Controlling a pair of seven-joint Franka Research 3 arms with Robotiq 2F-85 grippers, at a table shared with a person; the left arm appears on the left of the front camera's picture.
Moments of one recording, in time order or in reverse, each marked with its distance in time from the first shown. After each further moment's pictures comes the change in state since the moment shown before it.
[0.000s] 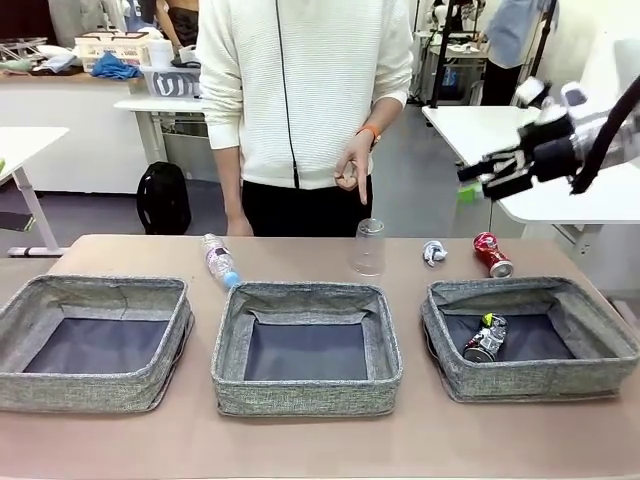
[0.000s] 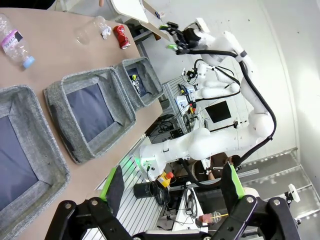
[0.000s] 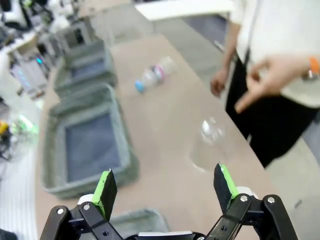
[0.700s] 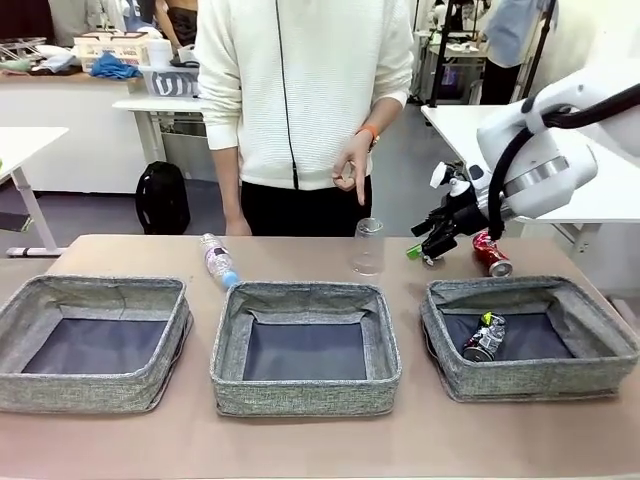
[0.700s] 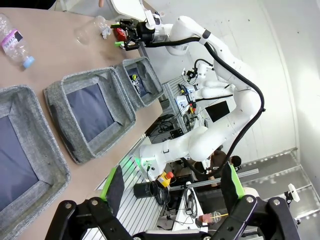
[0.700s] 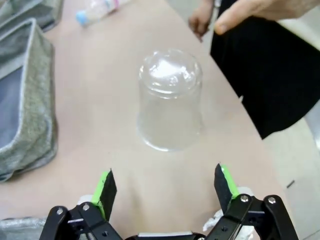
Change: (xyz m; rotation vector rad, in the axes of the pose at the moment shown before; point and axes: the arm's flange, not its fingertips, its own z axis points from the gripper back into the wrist) left arm 0.000 0.000 0.000 0.000 0.000 0.000; right arm -0.072 -0.074 -0.137 -0.037 0.189 0.051
